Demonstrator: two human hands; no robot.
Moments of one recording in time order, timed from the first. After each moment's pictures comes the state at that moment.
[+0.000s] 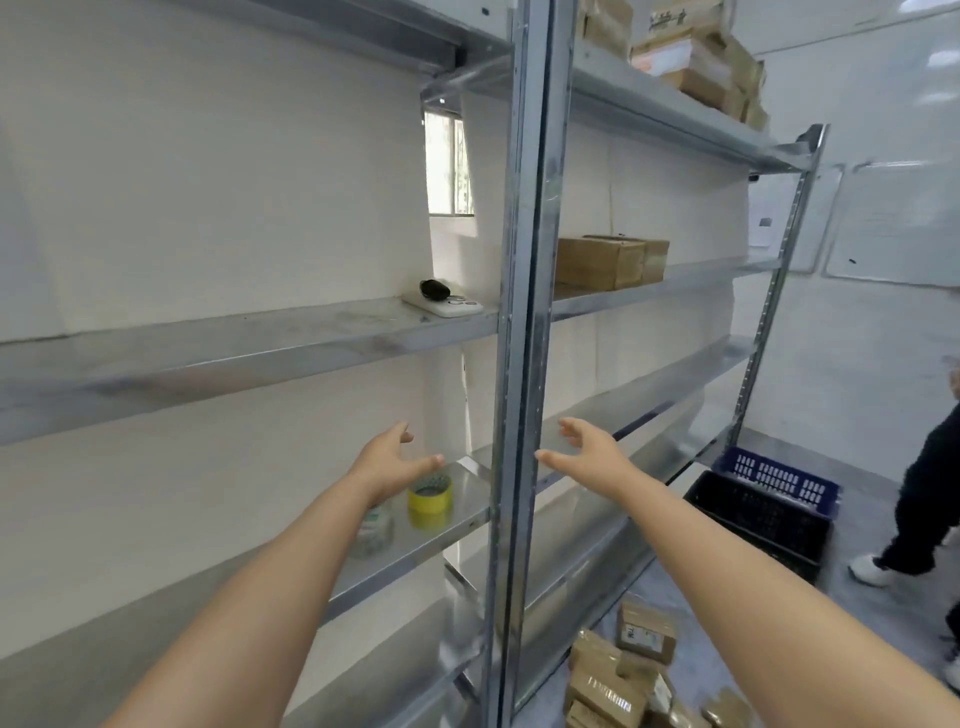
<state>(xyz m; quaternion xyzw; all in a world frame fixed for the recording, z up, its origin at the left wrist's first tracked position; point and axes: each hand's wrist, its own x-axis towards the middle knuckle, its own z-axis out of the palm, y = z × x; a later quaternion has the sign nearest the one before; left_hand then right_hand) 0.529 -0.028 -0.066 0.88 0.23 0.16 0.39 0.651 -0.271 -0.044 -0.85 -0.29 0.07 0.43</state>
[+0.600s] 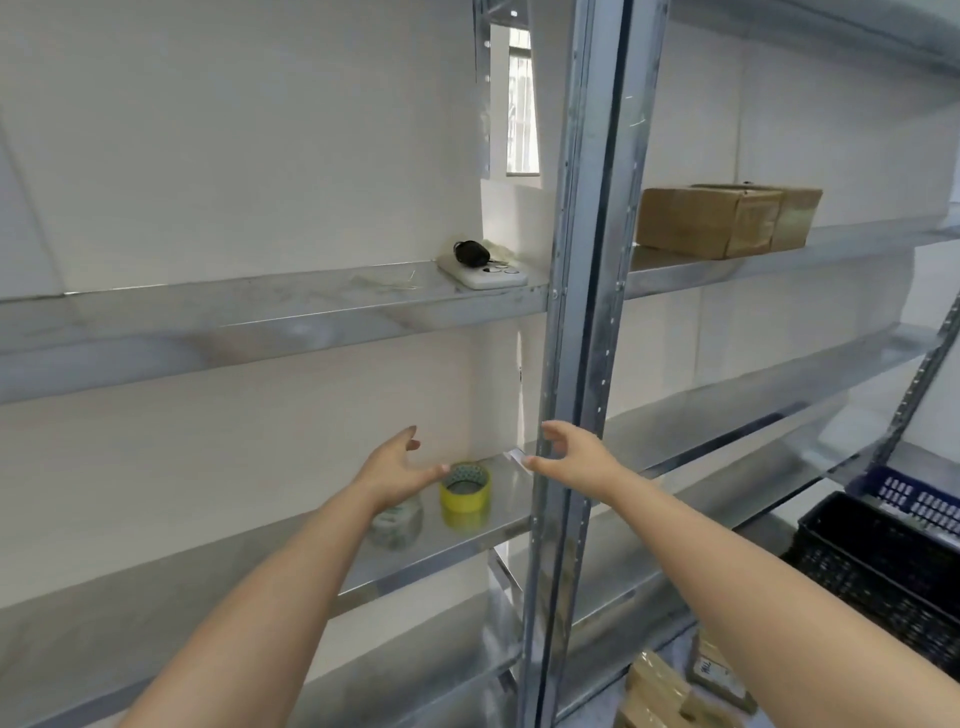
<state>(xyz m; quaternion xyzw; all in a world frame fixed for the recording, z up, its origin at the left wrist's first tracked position) 0.588 0.007 -0.118 0.84 0.34 0.16 0.39 0.759 -0.178 -0.100 -0.81 -0.40 0.17 0.40</state>
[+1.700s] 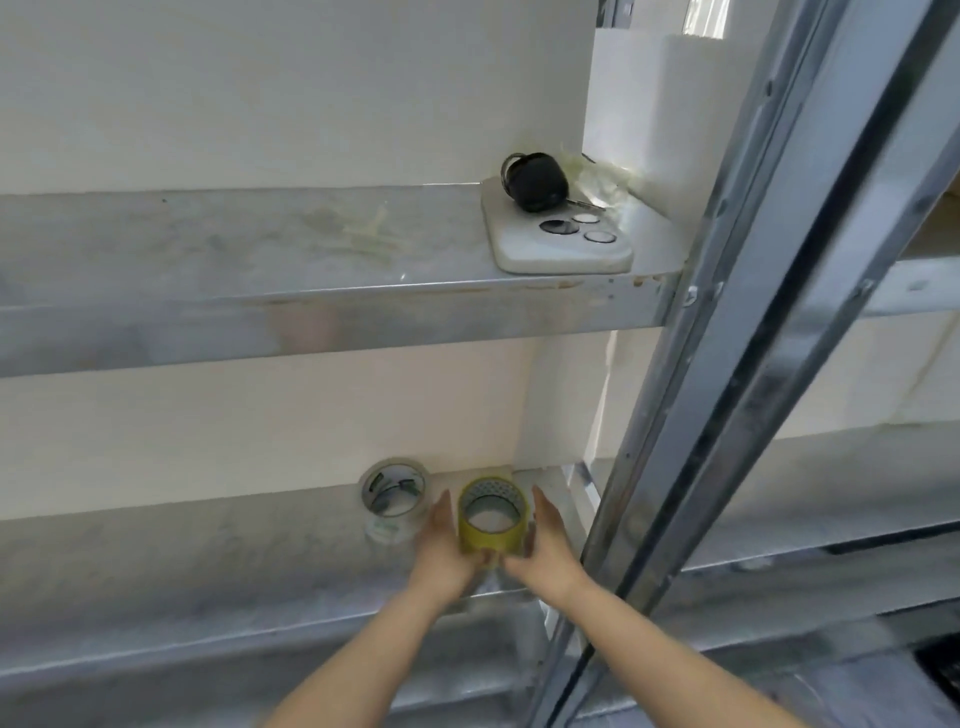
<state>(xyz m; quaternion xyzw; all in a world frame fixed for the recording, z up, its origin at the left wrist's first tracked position) 0.702 0.021 -0.261 0.74 0.51 0.18 0.41 0.820 -0.046 -0.254 -0.71 -0.46 0.28 0.44</state>
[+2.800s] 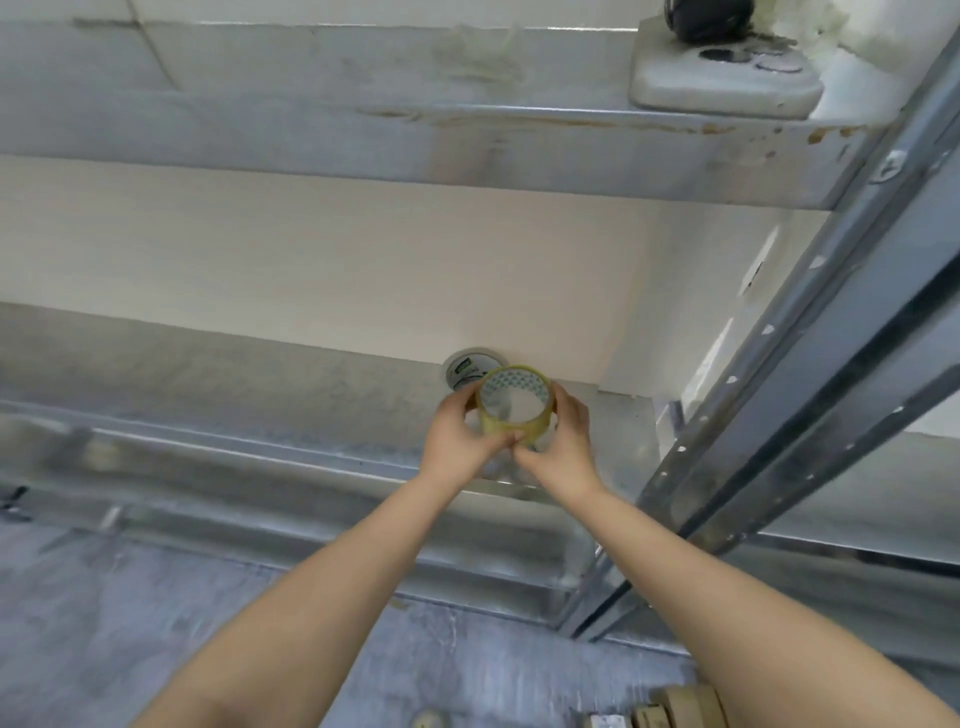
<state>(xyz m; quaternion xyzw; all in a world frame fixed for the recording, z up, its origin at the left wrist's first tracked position) 0.650 0.005 -0.243 0.63 0.56 0.39 0.38 0.776 -0.027 -0.255 -0.66 -0.54 0.26 0.44</state>
